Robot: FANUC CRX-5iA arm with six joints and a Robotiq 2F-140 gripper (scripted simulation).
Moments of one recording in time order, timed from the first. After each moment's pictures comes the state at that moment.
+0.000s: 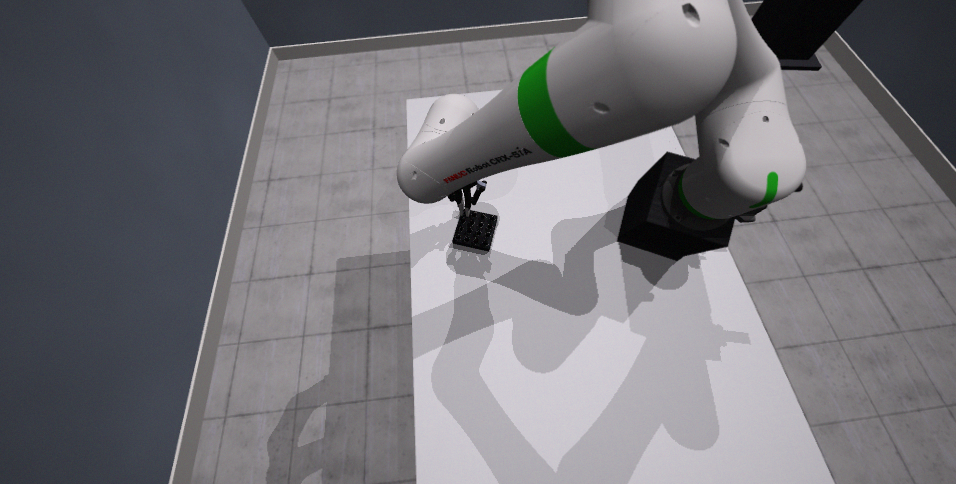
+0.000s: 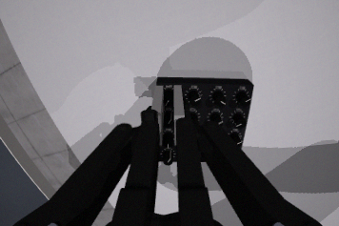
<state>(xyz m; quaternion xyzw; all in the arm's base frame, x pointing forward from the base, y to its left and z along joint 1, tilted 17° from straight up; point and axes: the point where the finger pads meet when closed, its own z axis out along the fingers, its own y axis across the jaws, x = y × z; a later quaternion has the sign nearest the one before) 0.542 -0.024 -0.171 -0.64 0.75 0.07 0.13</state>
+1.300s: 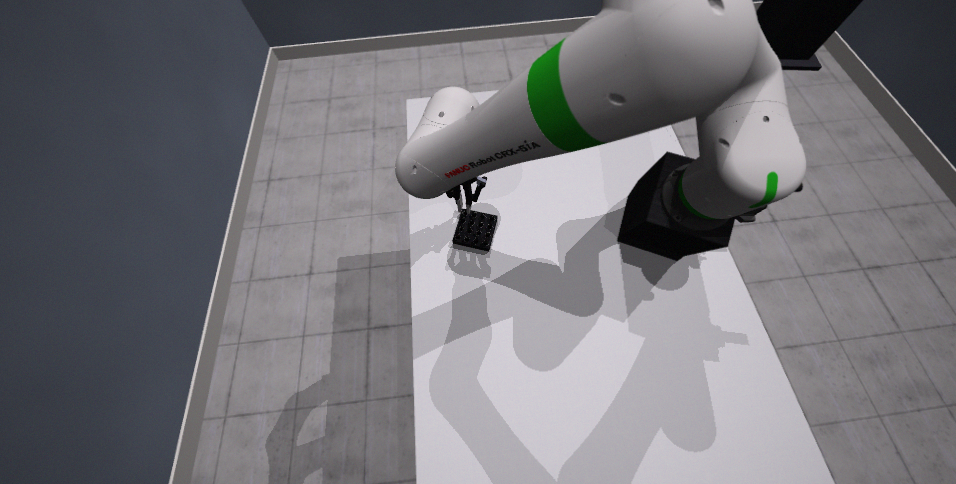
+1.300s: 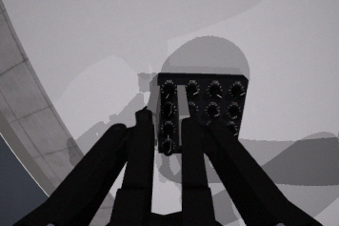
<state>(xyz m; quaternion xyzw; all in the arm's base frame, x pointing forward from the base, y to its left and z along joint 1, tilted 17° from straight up) 0.540 -0.029 -0.154 -0.64 0.75 0.07 0.13</state>
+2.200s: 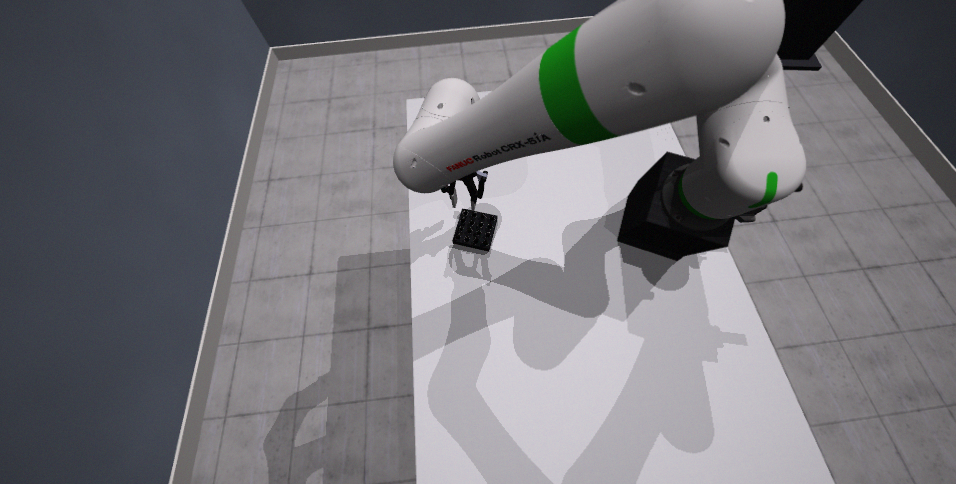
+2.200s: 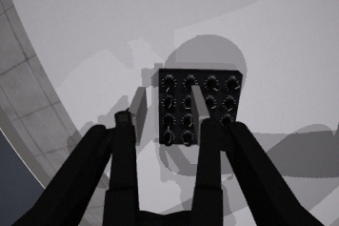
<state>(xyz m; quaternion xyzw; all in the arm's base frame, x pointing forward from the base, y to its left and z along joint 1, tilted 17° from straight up) 0.538 -0.035 -0.134 -0.64 0.75 0.07 0.13</state>
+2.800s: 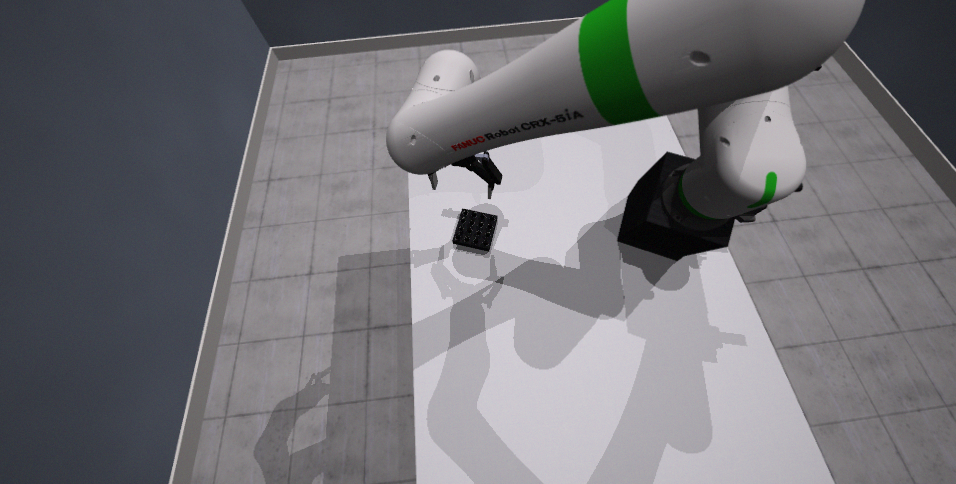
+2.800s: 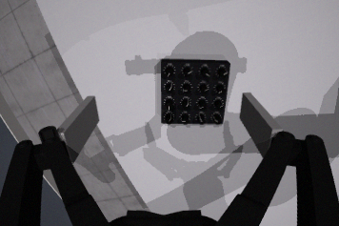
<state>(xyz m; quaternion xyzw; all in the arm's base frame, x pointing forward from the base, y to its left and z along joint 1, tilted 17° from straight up) 0.533 -0.051 -0.076 -0.64 0.75 0.07 0.13</state>
